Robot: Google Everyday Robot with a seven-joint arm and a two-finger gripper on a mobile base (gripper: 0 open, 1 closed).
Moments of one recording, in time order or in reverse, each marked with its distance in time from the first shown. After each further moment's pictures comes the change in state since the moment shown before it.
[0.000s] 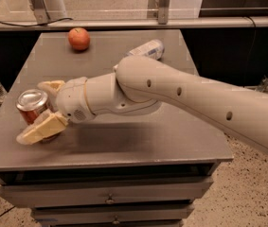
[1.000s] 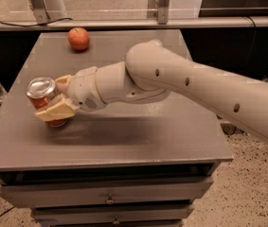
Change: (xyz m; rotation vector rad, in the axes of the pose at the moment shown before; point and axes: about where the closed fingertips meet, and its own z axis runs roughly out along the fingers) arm 0.006 -0.026 -0.022 0.032 0.053 -0.011
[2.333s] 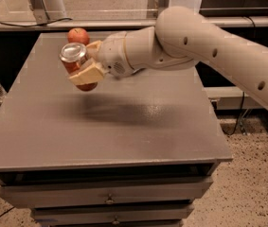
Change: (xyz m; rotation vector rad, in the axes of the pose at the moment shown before) arm -0.010 -0.089 -0.075 0.168 0.075 -0.077
